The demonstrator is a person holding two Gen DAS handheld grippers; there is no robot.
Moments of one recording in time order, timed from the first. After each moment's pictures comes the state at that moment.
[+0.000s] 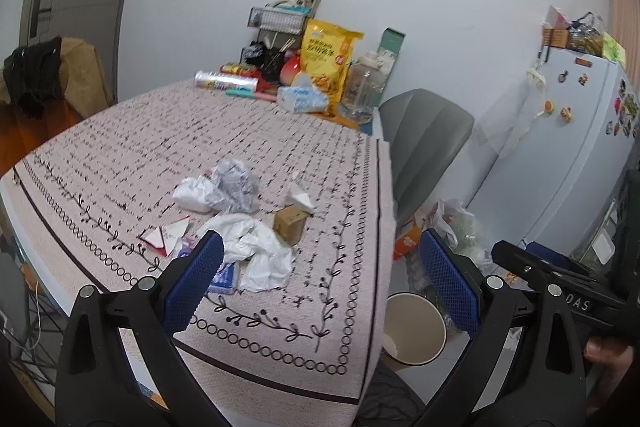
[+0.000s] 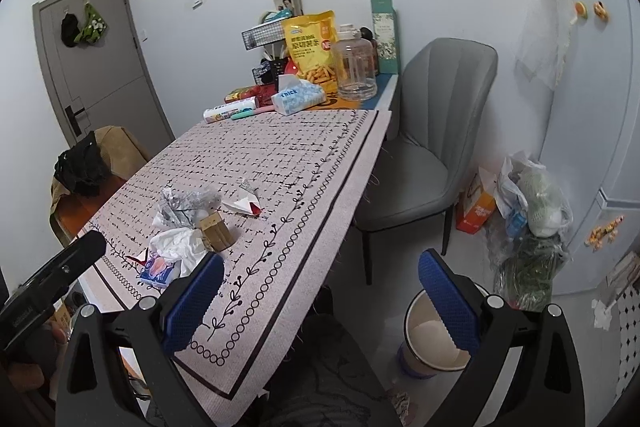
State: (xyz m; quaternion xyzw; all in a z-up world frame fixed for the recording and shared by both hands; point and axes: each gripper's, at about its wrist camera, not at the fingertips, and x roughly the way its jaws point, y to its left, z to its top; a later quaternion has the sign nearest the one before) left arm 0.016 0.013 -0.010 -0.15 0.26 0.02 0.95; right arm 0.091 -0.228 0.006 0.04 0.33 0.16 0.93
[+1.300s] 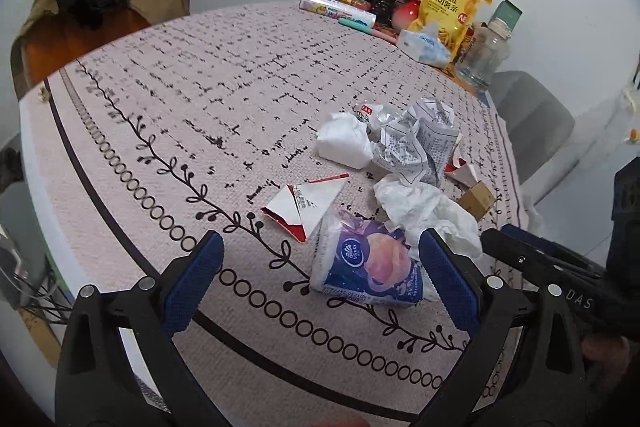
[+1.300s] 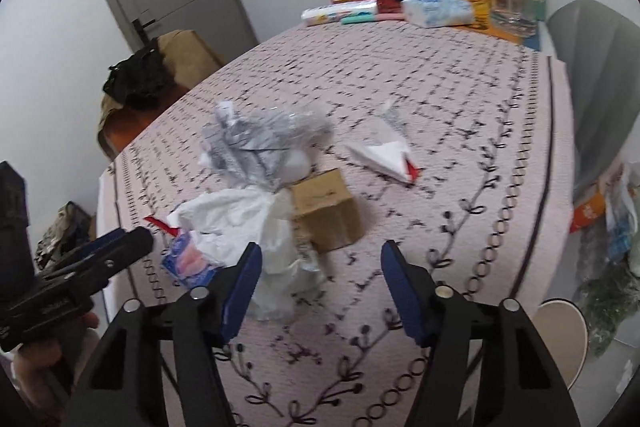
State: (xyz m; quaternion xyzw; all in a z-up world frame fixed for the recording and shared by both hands) left arm 0.064 0.139 -0.103 -0.22 0.36 0.13 0.90; right arm 0.187 -0.058 -0.084 0.00 0.44 0.35 0.83
